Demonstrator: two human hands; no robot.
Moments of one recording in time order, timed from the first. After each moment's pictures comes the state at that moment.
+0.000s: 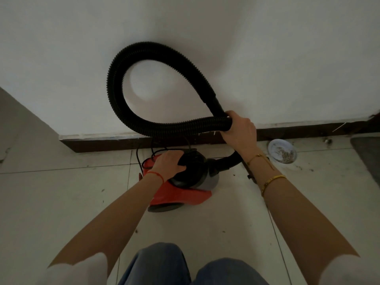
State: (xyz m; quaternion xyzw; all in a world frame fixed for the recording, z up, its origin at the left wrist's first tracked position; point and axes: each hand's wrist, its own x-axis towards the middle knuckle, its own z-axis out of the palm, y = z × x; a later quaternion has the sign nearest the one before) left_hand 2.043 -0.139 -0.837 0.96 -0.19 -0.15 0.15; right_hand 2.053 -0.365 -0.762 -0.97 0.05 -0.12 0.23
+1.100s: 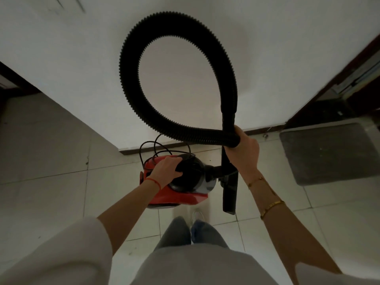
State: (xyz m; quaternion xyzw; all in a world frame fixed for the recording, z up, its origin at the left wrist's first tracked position) left_hand 1.853 -0.148 -0.228 0.94 -0.21 -0.24 0.15; right_hand 1.825 -0.386 -0.176 -0.93 0.14 -0.14 0.31
